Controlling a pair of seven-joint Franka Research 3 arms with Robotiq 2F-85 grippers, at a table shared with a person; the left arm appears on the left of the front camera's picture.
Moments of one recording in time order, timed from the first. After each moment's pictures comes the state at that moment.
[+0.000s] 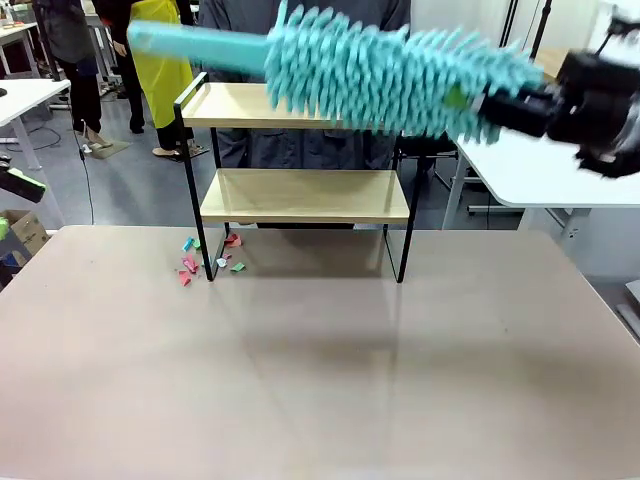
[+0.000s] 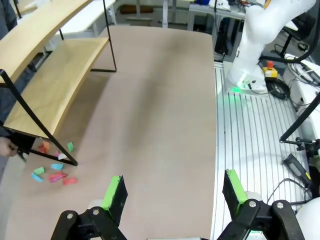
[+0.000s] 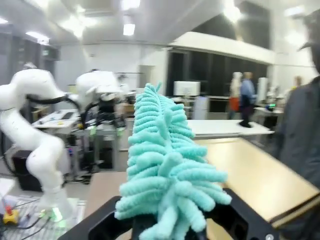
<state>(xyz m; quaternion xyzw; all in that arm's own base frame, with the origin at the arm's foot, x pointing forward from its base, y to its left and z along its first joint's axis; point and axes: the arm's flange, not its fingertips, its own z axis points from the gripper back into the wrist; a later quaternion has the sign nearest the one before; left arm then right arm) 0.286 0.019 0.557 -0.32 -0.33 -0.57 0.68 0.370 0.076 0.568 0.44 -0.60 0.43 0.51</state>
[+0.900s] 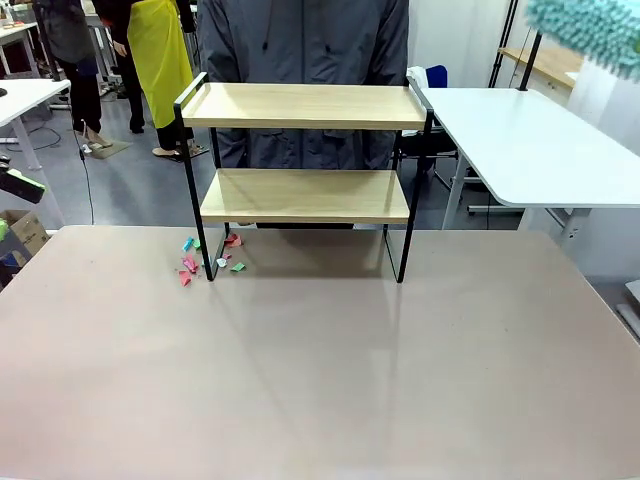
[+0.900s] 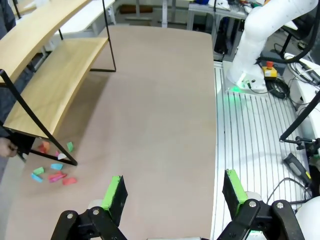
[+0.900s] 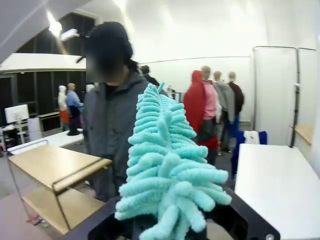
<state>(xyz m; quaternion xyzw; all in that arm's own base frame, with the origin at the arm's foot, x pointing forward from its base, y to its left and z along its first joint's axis) 0.285 0.020 0.556 -0.32 -0.33 -0.57 0.68 0.387 -0.128 0.560 0.16 -0.74 0.12 0.64</state>
